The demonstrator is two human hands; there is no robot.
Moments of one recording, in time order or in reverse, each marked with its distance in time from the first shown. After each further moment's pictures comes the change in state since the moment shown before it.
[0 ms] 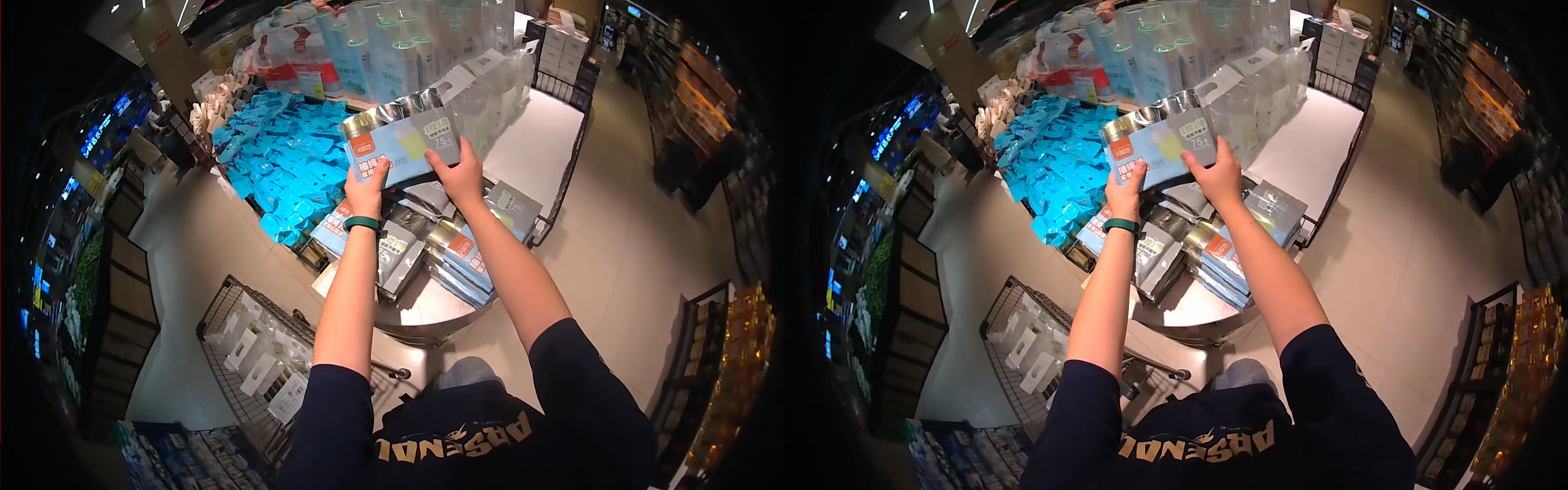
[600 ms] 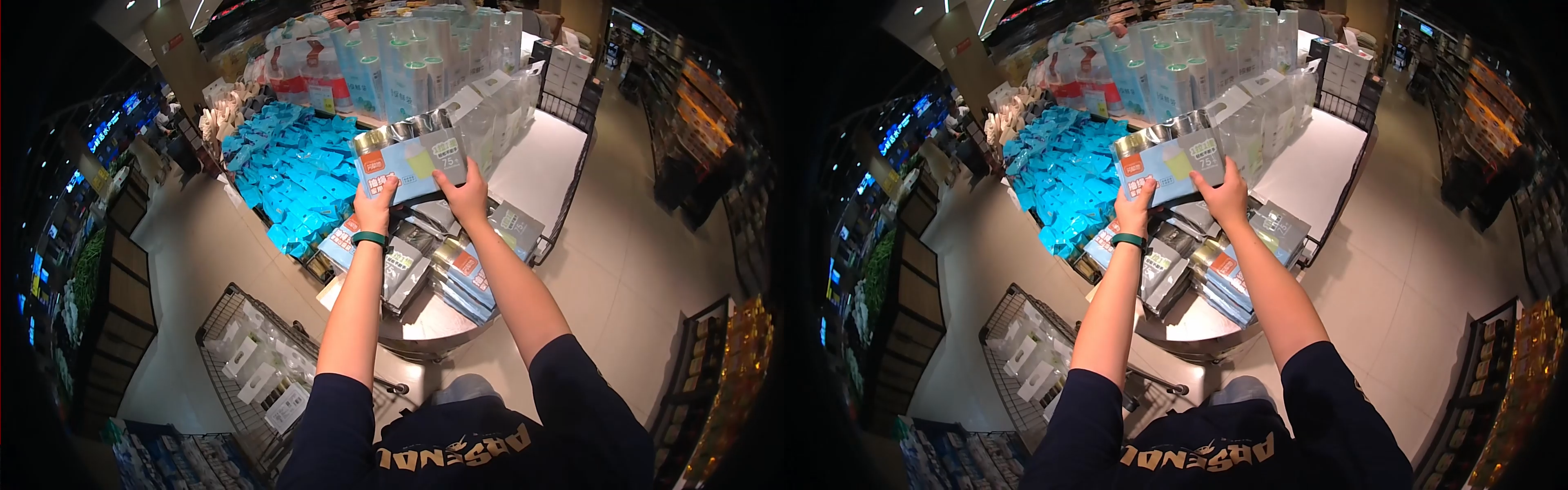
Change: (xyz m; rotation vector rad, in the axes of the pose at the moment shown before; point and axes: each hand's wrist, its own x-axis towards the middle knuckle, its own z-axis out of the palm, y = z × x) left_hand -0.003 0.005 -0.001 -0.006 -0.024 -0.043; right_hand 0.000 0.007 0.003 -0.039 0.001 -0.013
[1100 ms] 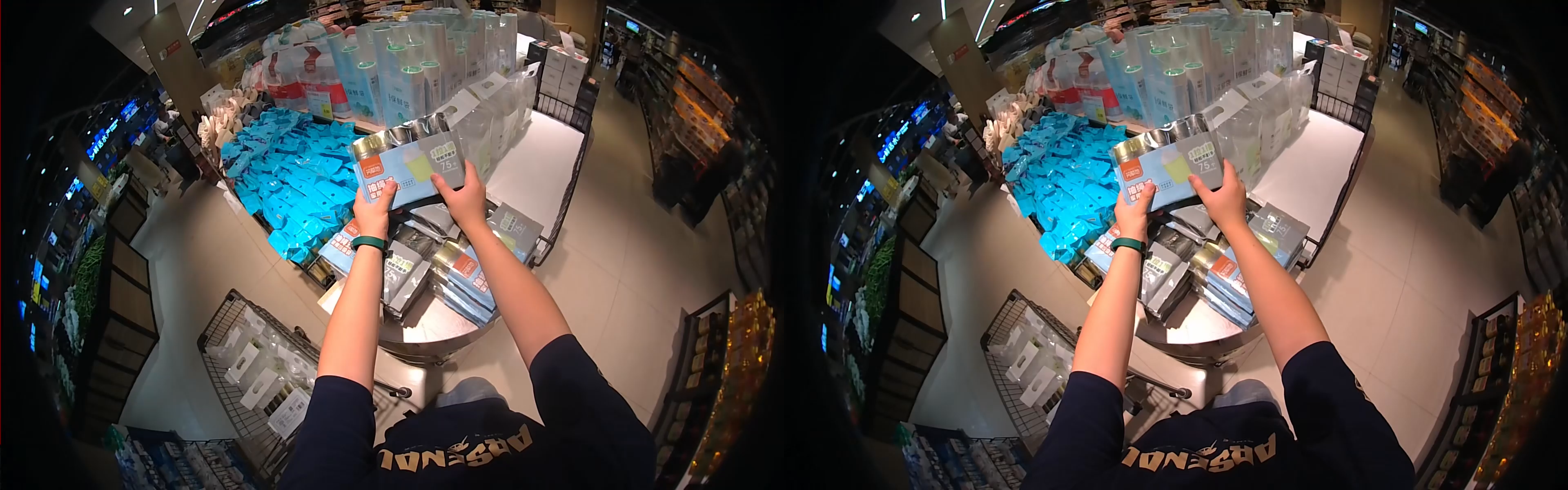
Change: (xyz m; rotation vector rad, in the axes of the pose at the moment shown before) left_hand 0.001 0.000 0.000 -0.005 -0.002 -0.006; right_hand -0.001 -0.001 -0.001 -0.004 0.003 0.007
